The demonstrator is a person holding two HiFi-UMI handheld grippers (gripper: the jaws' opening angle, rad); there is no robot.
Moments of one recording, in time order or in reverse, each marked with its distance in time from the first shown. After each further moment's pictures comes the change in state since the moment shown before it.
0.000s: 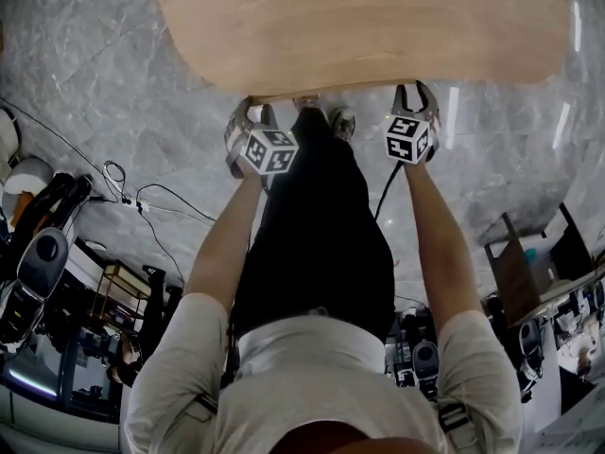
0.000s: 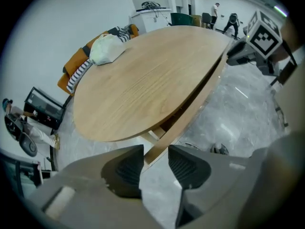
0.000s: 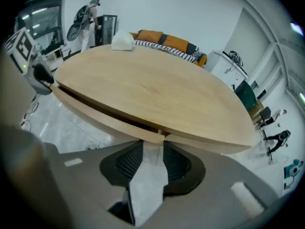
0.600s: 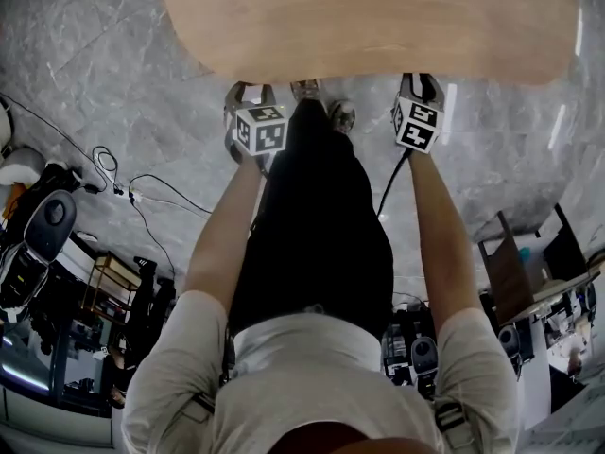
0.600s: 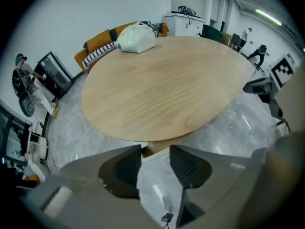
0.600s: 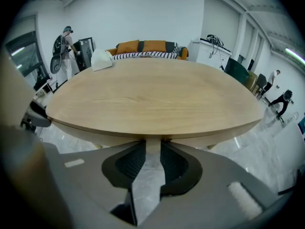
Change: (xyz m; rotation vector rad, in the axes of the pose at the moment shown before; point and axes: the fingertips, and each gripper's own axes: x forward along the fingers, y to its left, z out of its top) left arm 0.002 0.012 0.015 -0.334 -0.014 -0.054; right arm 0.007 -0.012 0.011 0.303 -0.071 0.048
